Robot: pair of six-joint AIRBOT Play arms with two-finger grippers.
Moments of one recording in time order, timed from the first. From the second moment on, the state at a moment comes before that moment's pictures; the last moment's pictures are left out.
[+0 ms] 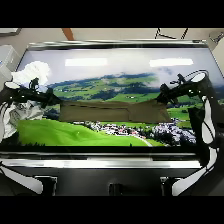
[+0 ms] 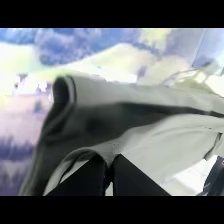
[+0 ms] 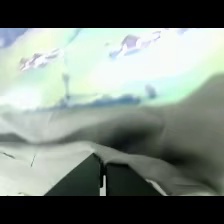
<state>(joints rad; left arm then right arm) 0.29 -1.88 1.56 0.78 -1.35 -1.43 -0.22 -1.91 1.66 -0.92 1.33 1.63</state>
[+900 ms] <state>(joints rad) 0.41 -1.70 1.61 0.78 -1.61 -1.47 -0.43 -1.89 1.45 -0.87 1.47 1.40</state>
